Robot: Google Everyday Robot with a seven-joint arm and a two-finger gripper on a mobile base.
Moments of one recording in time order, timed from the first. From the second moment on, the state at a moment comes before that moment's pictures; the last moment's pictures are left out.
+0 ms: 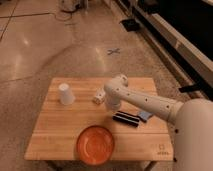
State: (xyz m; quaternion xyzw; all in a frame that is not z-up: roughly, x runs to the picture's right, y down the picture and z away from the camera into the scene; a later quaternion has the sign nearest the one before) arm 0.045 0.147 0.888 -0.26 -0.22 -0.50 0.79
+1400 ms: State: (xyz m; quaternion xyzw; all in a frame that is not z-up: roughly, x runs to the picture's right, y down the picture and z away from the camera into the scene) arm 0.139 0.166 0.853 -0.29 -0.17 -0.45 0.83
